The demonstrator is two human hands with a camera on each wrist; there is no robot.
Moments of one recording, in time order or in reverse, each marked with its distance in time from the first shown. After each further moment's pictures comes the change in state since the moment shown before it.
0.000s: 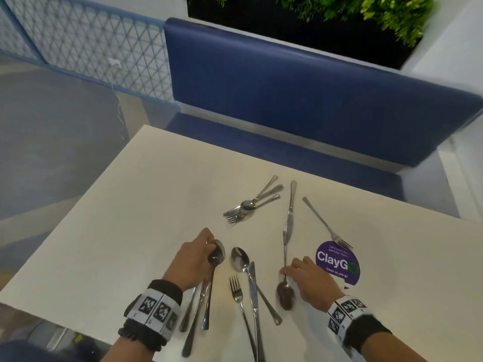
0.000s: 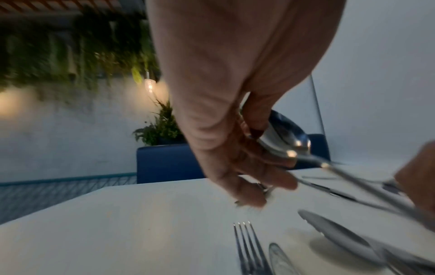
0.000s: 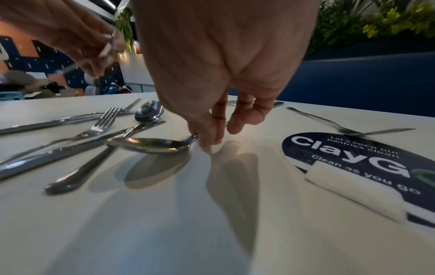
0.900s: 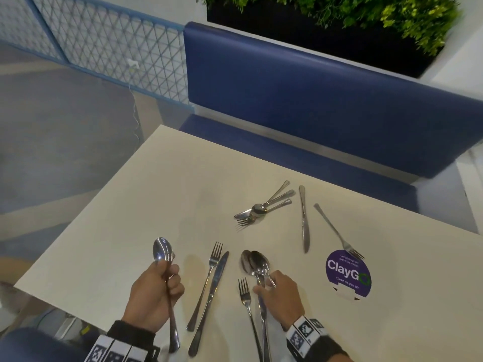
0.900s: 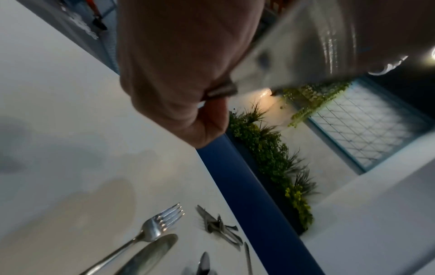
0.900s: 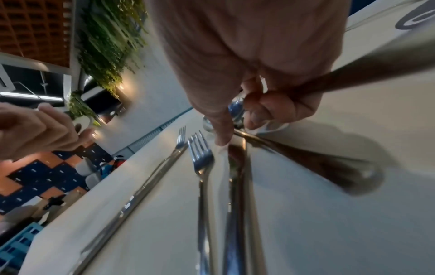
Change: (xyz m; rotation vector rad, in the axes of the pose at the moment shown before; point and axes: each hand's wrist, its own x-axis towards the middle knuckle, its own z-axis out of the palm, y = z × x) left_hand -0.069 -0.030 -0.026 -1.576 0.350 -0.582; right_hand 0.025 -0.100 0.026 0.716 0.153 0.501
